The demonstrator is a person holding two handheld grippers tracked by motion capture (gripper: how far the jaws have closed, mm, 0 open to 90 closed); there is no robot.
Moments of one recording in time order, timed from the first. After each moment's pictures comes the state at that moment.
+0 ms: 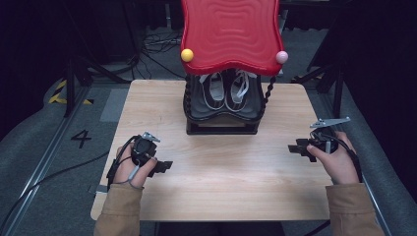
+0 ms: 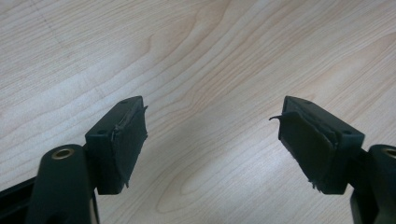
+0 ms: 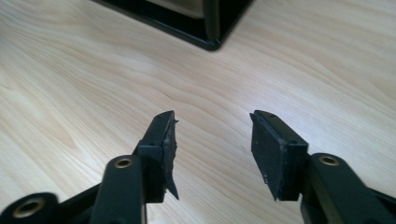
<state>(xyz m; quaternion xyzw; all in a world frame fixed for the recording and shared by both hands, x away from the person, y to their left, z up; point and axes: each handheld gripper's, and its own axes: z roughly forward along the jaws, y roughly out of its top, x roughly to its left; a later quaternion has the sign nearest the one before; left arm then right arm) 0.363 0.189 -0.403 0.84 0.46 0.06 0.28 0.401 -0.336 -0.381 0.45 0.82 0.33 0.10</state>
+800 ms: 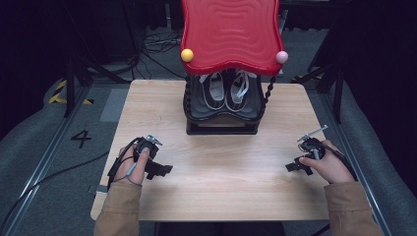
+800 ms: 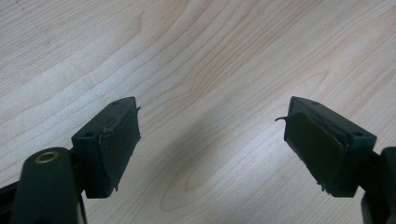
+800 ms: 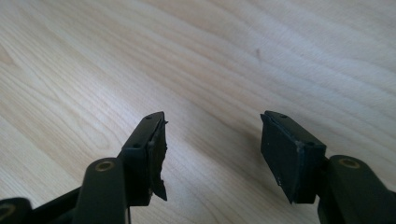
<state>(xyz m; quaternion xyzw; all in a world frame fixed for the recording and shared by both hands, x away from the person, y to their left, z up) 0.368 0.189 -0.417 0.86 0.44 0.05 0.25 0.411 -0.336 -0.440 0.47 0.86 0.19 -0.01</state>
